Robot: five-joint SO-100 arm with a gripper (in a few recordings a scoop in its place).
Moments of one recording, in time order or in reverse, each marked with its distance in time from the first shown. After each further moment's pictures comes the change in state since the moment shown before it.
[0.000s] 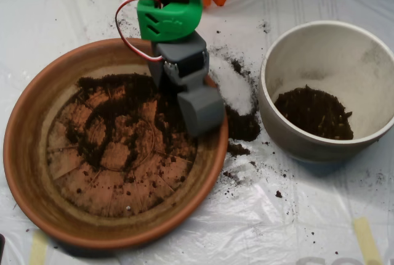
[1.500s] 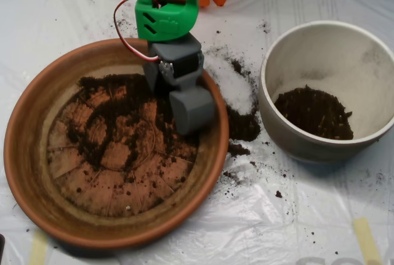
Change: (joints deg) arm 1.6 2.9 7.7 -9.2 0.4
